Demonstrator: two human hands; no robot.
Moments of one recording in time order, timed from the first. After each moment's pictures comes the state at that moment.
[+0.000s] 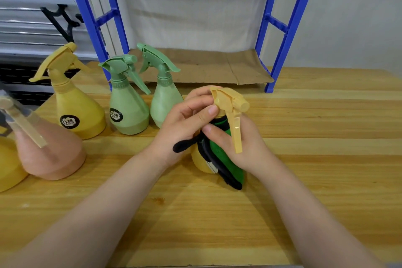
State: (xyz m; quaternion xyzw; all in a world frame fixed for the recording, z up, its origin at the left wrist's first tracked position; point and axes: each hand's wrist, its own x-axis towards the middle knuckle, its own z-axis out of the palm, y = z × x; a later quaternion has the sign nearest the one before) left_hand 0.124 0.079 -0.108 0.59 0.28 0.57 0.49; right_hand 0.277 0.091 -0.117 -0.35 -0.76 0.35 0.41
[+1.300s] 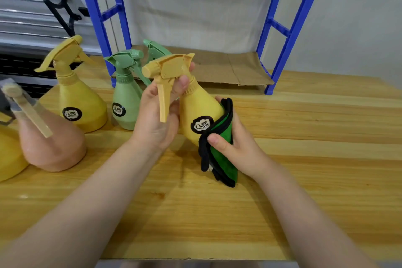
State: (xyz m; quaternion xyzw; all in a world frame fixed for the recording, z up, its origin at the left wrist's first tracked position) left_hand 0.111 0.070 -0.084 0.41 0.26 0.73 0.48; right_hand 0.282 0.087 -0.128 -0.37 -0.77 0.39 0.35
